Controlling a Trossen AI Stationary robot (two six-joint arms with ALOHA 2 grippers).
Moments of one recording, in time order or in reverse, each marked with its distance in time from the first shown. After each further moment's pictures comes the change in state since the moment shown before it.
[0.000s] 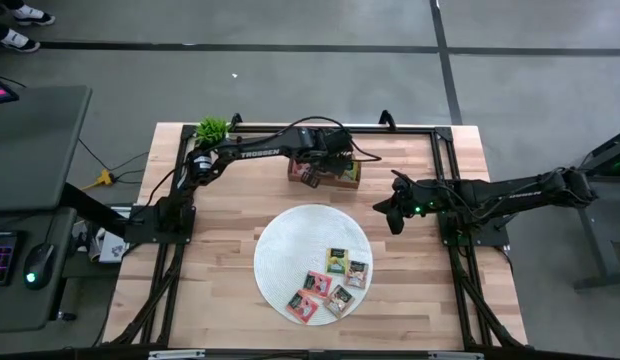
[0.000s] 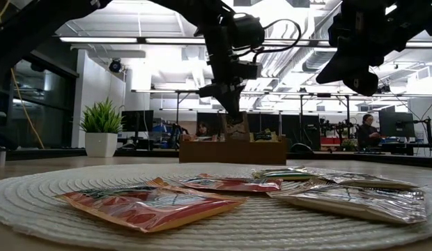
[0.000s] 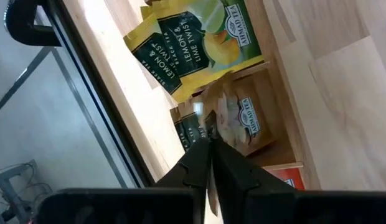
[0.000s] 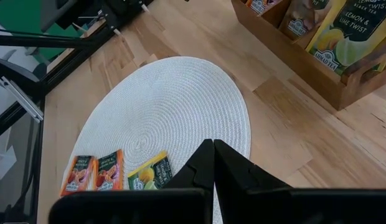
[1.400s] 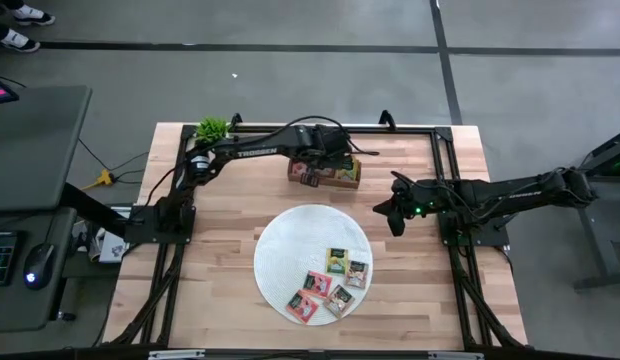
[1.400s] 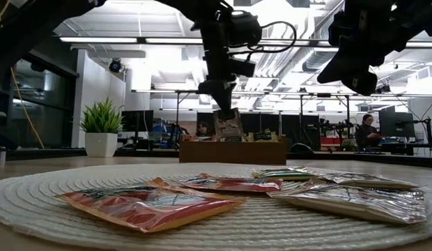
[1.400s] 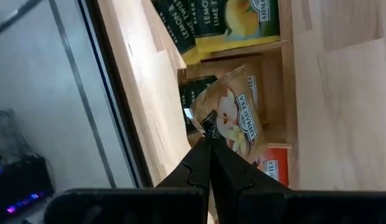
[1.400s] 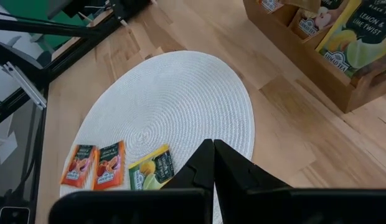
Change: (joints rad) left arm -0.001 -0.022 0.000 -0.077 -0.065 -0.228; right arm 0.000 0.000 0.000 0.000 -0.032 -0.050
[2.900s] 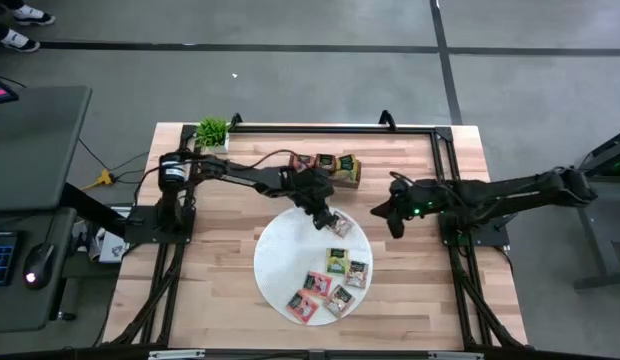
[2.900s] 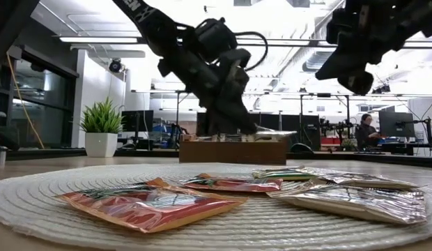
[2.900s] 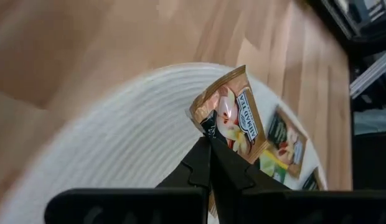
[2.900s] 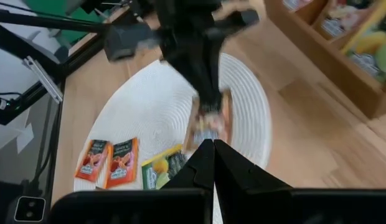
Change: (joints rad) left arm -0.119 -0.220 -0.783 0.972 0.733 -1.153; right arm -0.001 0.030 0.000 0.056 -0.053 -0.022
